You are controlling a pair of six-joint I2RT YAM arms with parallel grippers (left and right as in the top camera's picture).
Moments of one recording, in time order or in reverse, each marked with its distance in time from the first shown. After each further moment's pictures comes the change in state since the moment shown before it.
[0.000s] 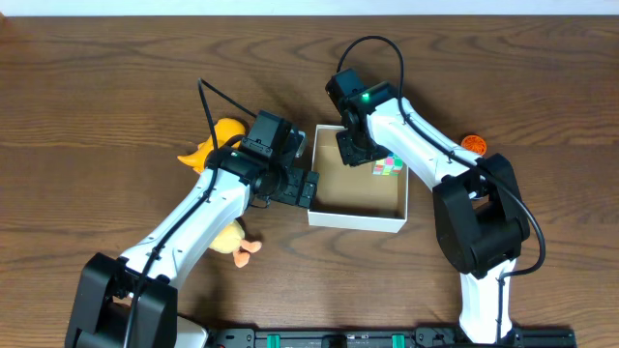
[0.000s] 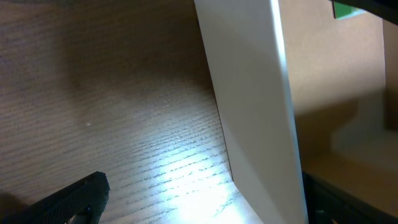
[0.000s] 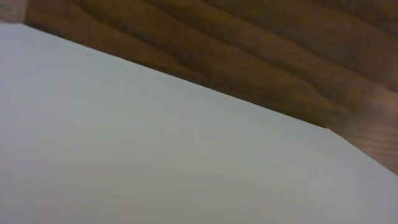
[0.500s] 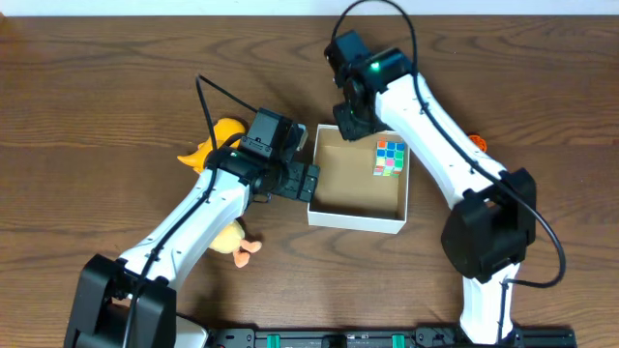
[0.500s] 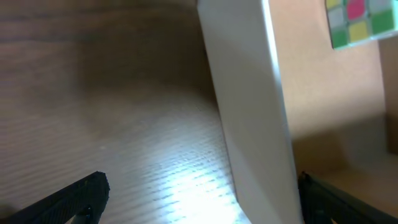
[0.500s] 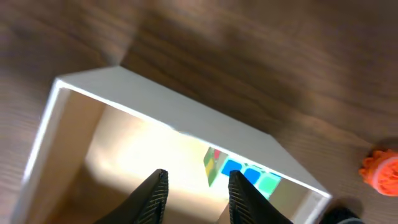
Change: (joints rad) left arm 0.000 -0.013 0.000 0.065 -0.050 0.000; right arm -0.006 -0.033 0.315 -0.222 0.002 -0.074
